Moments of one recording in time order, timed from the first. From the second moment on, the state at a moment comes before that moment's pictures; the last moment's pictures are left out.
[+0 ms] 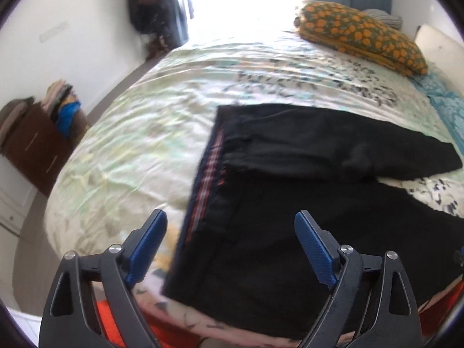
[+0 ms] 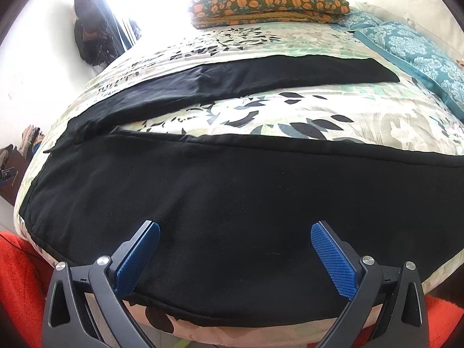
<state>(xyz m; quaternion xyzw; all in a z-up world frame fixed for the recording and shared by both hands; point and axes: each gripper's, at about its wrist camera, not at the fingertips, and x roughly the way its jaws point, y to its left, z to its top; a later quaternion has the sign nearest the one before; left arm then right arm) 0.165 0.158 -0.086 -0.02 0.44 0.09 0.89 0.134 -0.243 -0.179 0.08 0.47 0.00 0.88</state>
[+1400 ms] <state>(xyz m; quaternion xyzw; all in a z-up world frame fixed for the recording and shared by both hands) 0.347 0.006 -0.172 0.00 0.48 0.02 0.88 0.455 -0.296 -0.236 -0.03 0.56 0.10 0.83</state>
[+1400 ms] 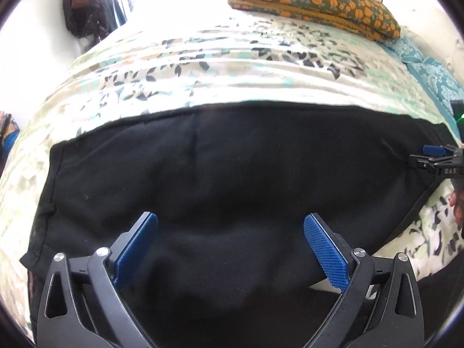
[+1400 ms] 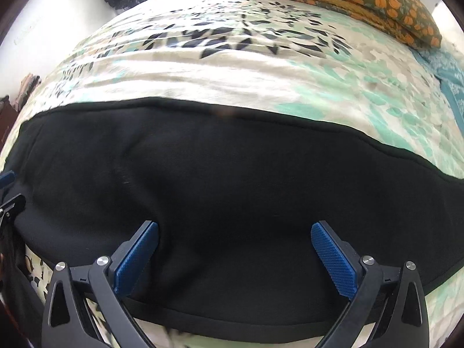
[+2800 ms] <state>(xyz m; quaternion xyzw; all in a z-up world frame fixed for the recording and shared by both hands) 0.336 -0.001 -0.170 -0.07 0.51 -0.01 0.86 0.286 -0.505 -0.060 0.16 0.38 -0.05 0.91</state>
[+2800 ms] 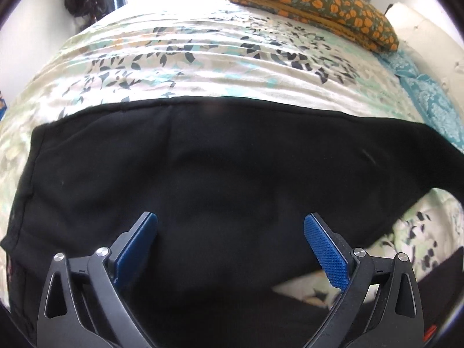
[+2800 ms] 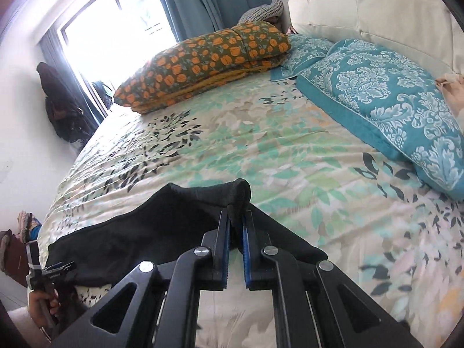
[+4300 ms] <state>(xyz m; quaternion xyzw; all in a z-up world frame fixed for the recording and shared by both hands) 0.385 -0.003 -0.087 -0.32 0.46 -0.09 0.82 0.113 -0.509 -0.039 0.21 0.27 -0.10 0.94</state>
